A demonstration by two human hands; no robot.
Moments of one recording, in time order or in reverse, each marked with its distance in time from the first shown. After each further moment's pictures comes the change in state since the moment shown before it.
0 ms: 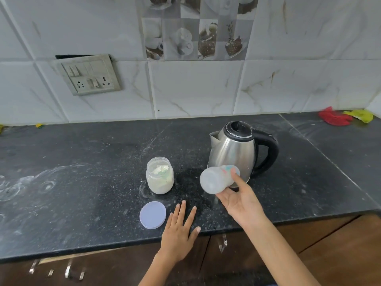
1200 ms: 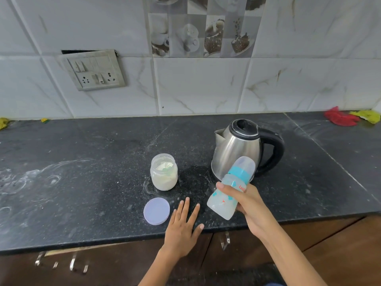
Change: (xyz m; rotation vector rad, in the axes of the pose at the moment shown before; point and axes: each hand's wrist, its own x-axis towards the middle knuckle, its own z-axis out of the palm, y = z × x) left_hand 0.000 0.002 -0.004 0.046 0.043 0.026; right_hand -0.020 0.004 0.000 -0.724 -0.022 -0.150
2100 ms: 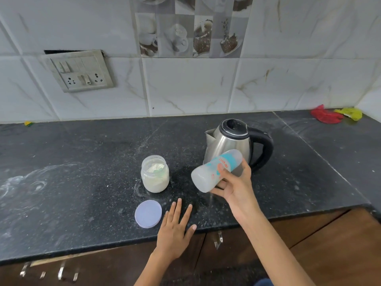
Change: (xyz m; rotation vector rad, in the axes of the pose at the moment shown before) left_hand 0.003 -0.003 -0.002 0.093 -0.112 -0.035; right_hand 0.018 -0.006 0.005 0.399 -0.016 -0.134
